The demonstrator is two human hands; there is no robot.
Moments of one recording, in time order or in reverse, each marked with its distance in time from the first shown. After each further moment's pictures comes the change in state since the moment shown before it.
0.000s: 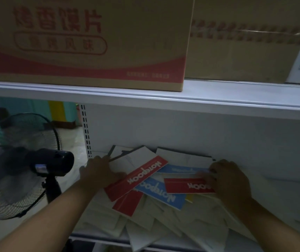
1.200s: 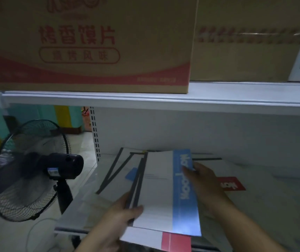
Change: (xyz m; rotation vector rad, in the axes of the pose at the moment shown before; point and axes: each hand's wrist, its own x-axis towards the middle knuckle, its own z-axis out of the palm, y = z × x) left_hand -0.128 0.008 0.008 -1.320 -0.413 0.015; right_hand -0.018 -0.099 -0.015 1.083 -0.140 0.375
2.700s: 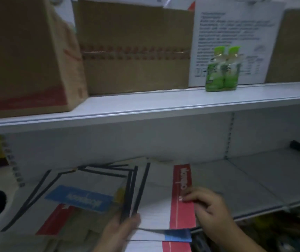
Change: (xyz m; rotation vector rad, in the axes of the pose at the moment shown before) left_hand -0.008 -0.006 0.172 0.001 -0.083 0.133; right_hand -0.093 0.062 -0.192 -0.220 0.162 -0.417
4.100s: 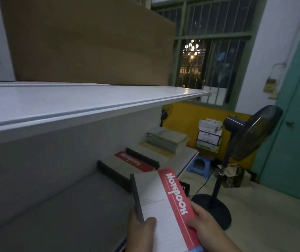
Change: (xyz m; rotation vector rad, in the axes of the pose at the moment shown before) left_hand 0.073 -0.060 0.781 -0.090 -0.617 -0.220; right_hand -0.054 0.286 -0.597 0.075 0.559 1.074
